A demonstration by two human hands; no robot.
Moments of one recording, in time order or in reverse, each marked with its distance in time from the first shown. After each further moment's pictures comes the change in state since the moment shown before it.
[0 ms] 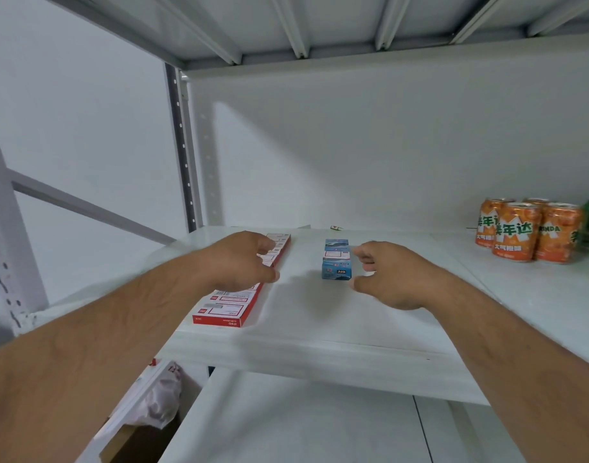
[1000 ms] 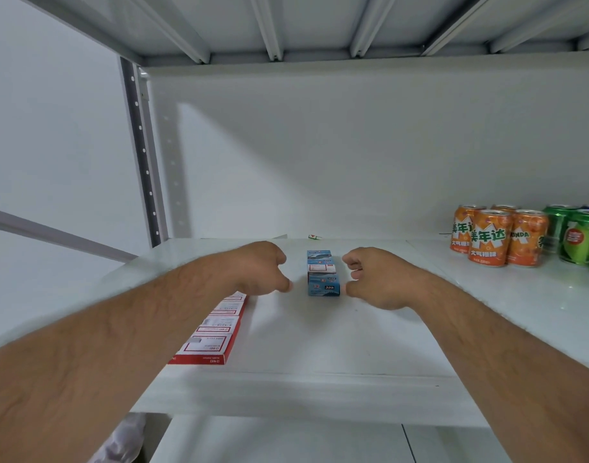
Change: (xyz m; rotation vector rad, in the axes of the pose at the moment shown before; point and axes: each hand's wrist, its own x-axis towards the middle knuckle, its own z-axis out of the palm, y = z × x) left_hand 0.073 0.018 0.019 0.214 -0.140 0.105; right_hand 0.046 0.011 0.006 -0.053 0.002 0.145
